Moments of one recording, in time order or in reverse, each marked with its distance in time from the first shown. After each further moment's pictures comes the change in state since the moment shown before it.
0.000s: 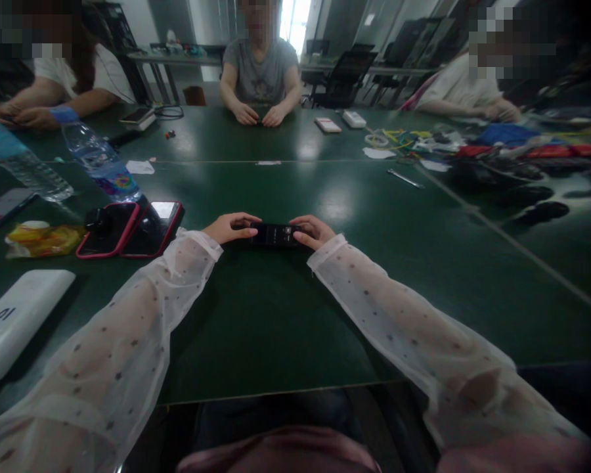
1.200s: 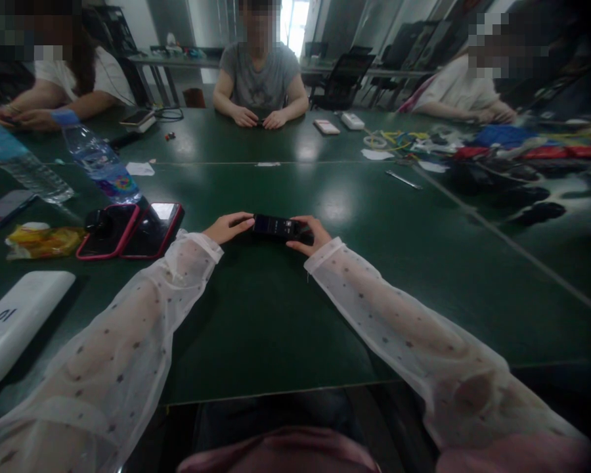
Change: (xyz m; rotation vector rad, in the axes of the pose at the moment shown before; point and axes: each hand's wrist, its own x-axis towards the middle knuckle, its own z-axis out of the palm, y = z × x) left_hand 0.002 0.000 0.002 0.093 0.119 0.009; right_hand 0.000 0.012 0.001 -0.493 0.124 -0.175
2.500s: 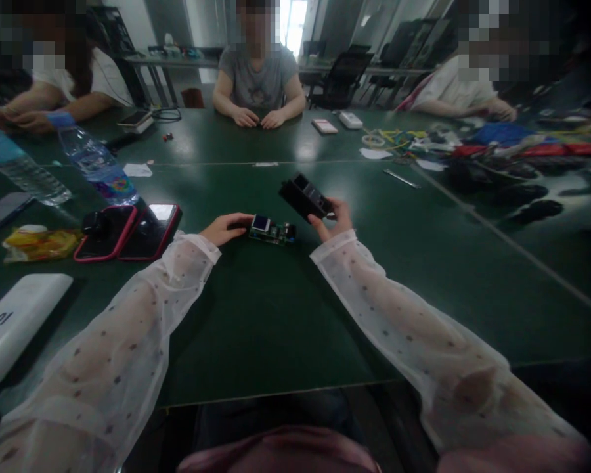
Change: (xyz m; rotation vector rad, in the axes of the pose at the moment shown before) left_hand 0.003 -0.013 -0.003 -0.054 -0.072 0.120; right_hand 0.009 0.034 -0.018 -0.048 0.433 0.105
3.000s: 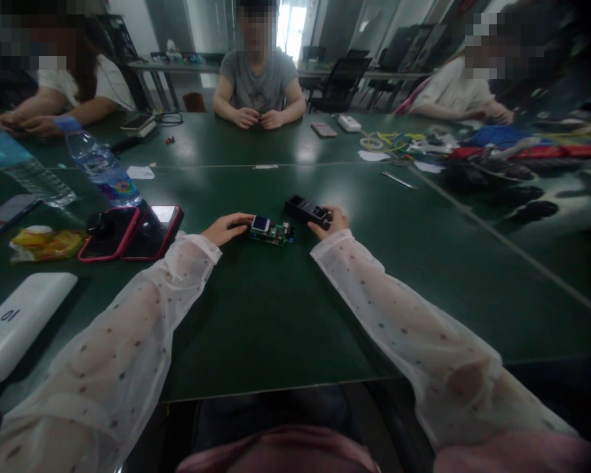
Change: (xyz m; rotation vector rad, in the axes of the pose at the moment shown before) left_hand 0.000 -0.004 0.000 -0.050 0.021 -0.009; right_hand 0.002 0.016 -0.001 -0.177 -0.023 0.136
